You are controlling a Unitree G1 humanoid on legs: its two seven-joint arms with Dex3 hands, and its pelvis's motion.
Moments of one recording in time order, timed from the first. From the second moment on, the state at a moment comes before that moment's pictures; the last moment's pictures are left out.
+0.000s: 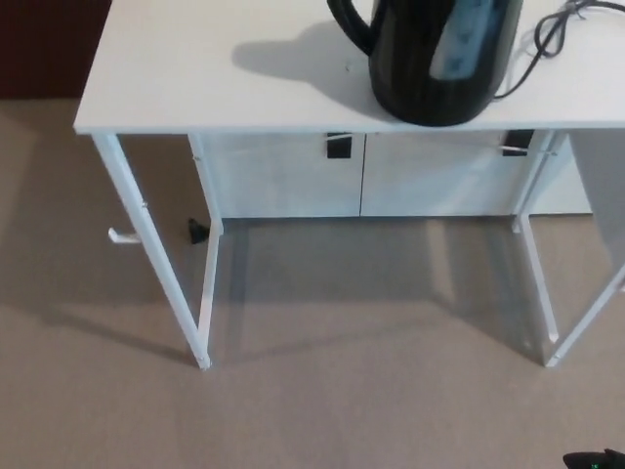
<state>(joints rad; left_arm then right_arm) 0.22 0.39 0.22 0.80 -0.13 -0.16 -0.28 0.02 -0.40 0.06 1.02 -0.16 -0.37 0.06</state>
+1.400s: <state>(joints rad) 0.25 0.39 0.24 0.83 -0.13 -0.17 -0.29 0.00 -0.39 0.10 1.02 -0.19 -0.34 0.06</state>
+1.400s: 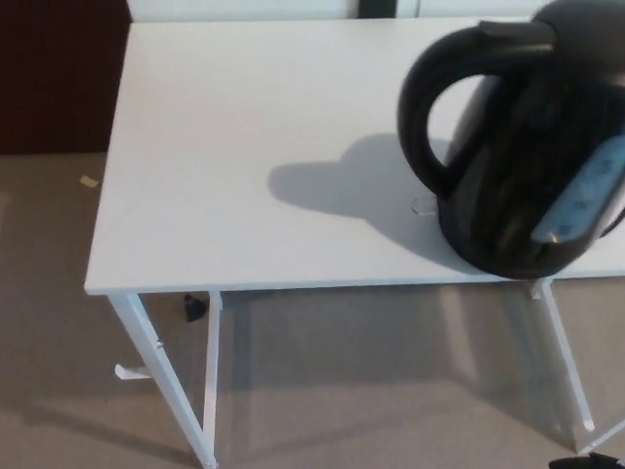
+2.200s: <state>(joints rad) 0.22 0.43 0.44 0.78 -0.18 -0.17 -0.21 0.00 -0.39 0.10 1.02 -0.19 -0.33 0.06</state>
